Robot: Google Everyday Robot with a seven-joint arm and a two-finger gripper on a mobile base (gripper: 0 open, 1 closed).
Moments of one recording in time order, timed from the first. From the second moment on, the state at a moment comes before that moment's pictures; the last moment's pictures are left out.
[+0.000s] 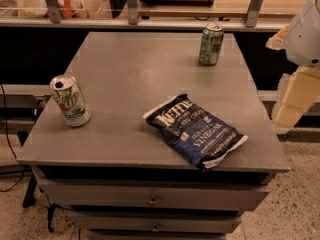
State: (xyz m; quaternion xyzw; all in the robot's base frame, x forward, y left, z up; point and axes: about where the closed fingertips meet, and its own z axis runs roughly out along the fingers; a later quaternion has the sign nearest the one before) arm 0.438 -0.217 0.976 -0.60 0.78 -0.03 0.16
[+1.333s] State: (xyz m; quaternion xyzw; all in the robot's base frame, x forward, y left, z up) arm 0.503 -0.227 0.967 -0.56 0.80 0.02 0.23
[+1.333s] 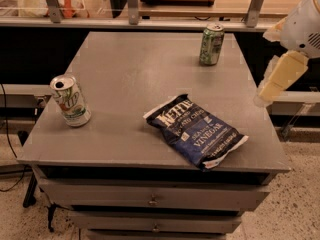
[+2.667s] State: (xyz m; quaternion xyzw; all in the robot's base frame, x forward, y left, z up) arm 0.557 -0.224 0.954 -0.51 0.78 0.10 0.34
